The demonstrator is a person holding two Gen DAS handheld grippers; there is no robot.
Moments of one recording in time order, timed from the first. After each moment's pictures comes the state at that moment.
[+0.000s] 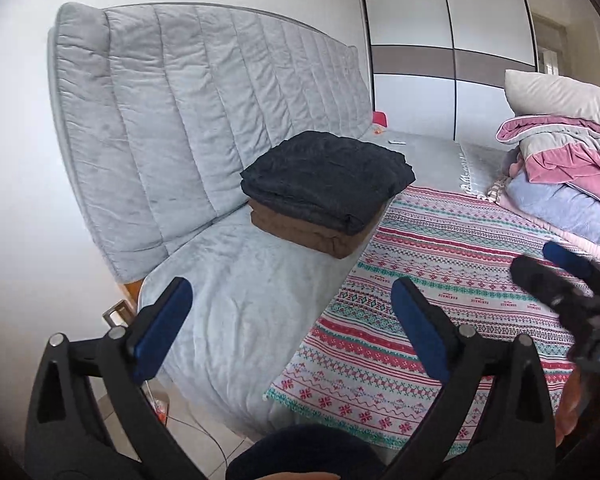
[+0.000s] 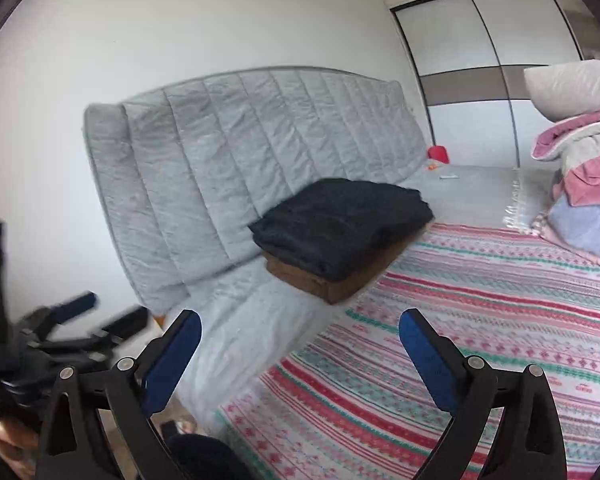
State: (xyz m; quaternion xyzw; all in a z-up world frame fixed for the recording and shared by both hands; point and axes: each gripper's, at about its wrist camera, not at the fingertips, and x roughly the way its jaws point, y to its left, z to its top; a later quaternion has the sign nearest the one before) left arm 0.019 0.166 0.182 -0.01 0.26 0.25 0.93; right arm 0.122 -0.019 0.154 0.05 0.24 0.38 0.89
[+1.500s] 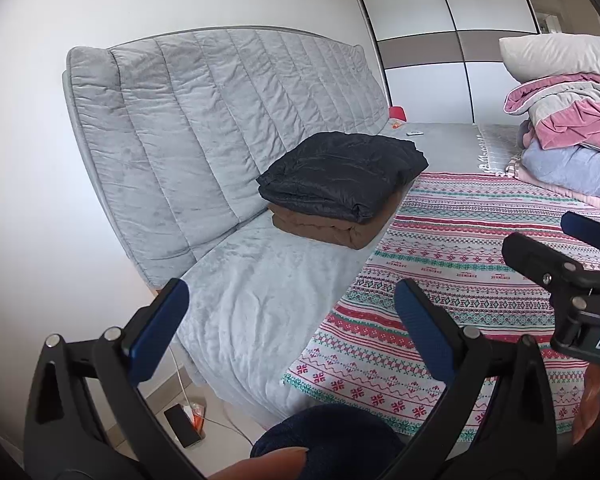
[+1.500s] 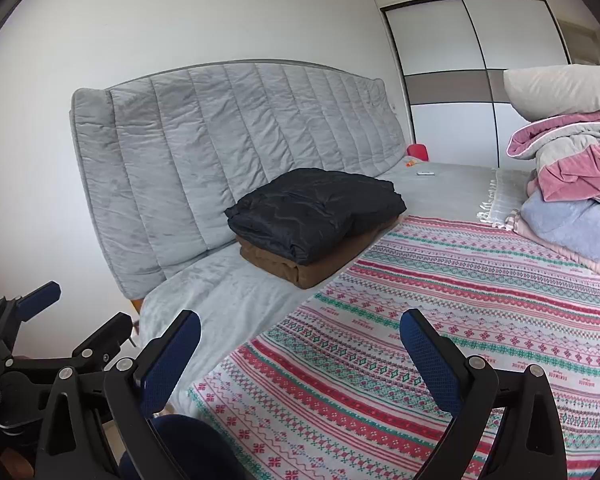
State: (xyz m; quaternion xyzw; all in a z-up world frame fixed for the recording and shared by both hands) left arm 0.014 0.112 0.167 0.07 0.25 0.31 0.92; right arm 0.108 -0.037 0.142 0.04 0.24 0.35 0.91
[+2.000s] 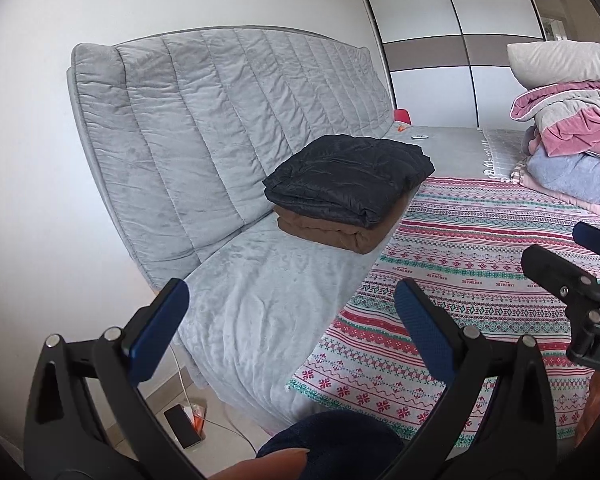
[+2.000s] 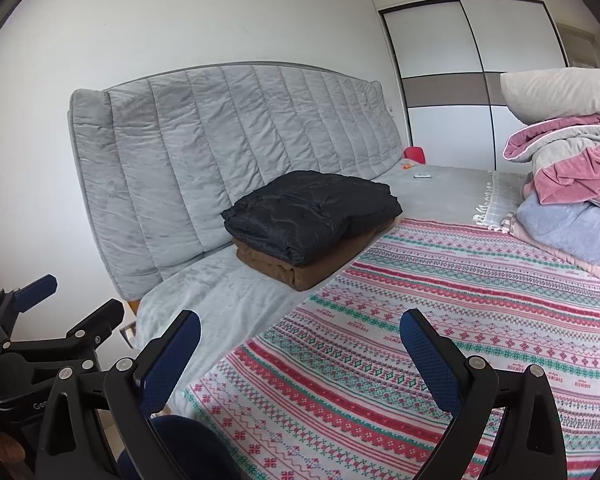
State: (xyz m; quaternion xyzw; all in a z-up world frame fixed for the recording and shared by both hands) left arm 0.016 0.120 0.171 0.06 0.25 0.31 0.91; right arm 0.109 -0.040 0.141 0.03 0.24 0.34 0.91
